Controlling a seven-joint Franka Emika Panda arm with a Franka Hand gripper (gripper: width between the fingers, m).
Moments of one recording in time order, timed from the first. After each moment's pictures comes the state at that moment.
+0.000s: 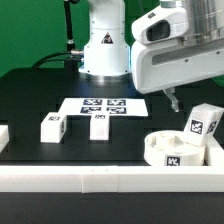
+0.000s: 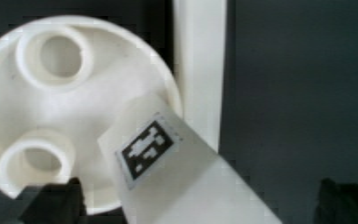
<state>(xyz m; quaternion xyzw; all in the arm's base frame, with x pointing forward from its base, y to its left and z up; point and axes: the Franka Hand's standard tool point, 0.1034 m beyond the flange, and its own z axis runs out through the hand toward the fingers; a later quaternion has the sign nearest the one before) 0.592 0.123 0.096 -0.99 -0.11 0.02 0.09</state>
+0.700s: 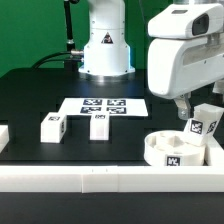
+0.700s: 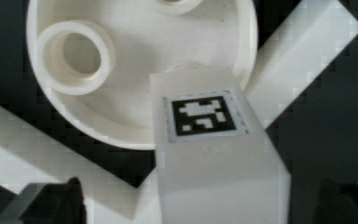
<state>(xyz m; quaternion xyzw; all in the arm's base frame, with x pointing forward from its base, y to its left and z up) 0.599 0.125 0.086 -0.94 -0.33 -0.02 0.04</state>
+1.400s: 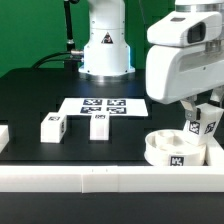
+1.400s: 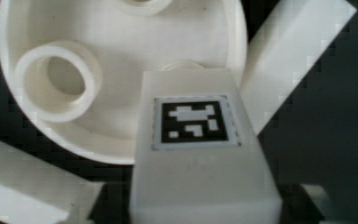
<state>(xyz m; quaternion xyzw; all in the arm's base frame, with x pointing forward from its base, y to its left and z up) 0.599 0.124 0.080 -0.97 -0.24 -0.02 0.04</state>
